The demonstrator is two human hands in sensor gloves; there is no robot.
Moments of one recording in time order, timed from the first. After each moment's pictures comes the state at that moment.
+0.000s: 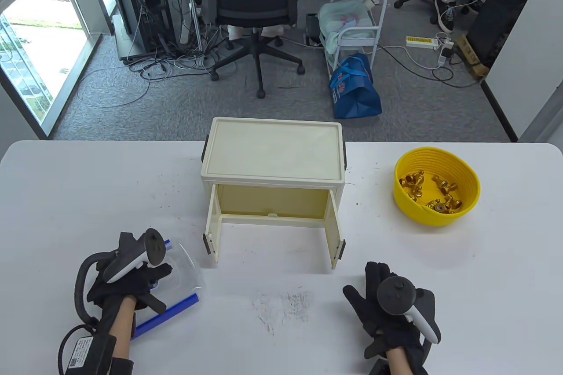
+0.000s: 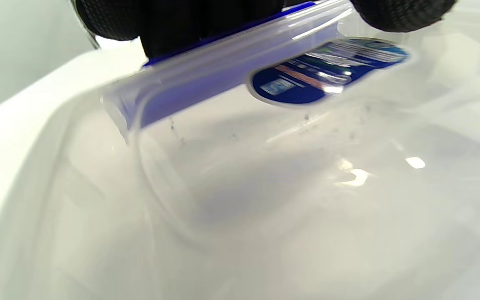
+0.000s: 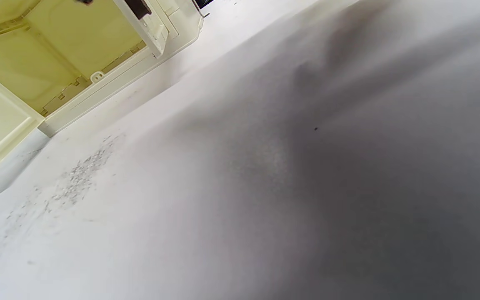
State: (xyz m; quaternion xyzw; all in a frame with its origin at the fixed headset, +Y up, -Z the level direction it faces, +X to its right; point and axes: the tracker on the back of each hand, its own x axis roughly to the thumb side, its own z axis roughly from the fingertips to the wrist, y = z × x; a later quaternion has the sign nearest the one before) left_hand -0.297 -0.695 -0.333 -0.23 0.08 -0.11 0.96; right_hand 0.201 -0.770 -0.272 -0.02 0.19 0.94 0.28
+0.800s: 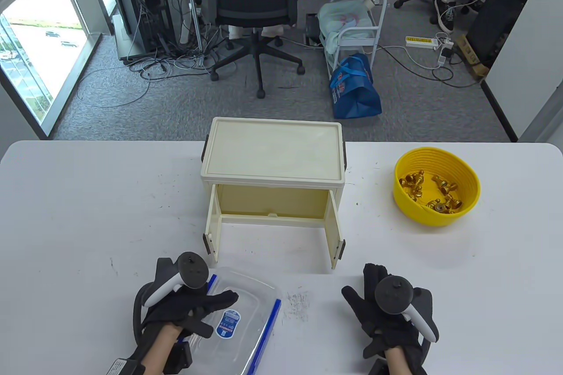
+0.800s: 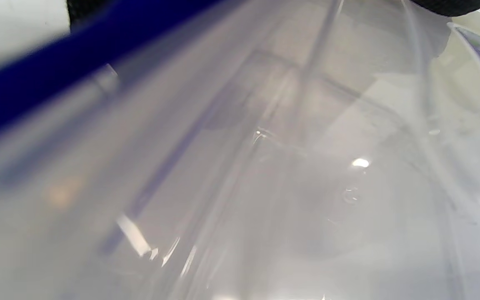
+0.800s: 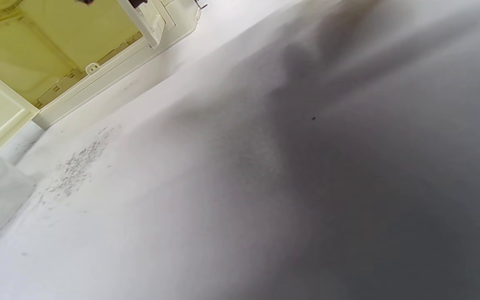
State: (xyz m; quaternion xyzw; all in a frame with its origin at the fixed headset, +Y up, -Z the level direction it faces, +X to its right) left_hand -0.215 -0.736 -0.300 -0.31 0.01 0.14 0.94; right_hand 0.198 -0.769 -0.272 -0.02 0.20 0.94 0.27
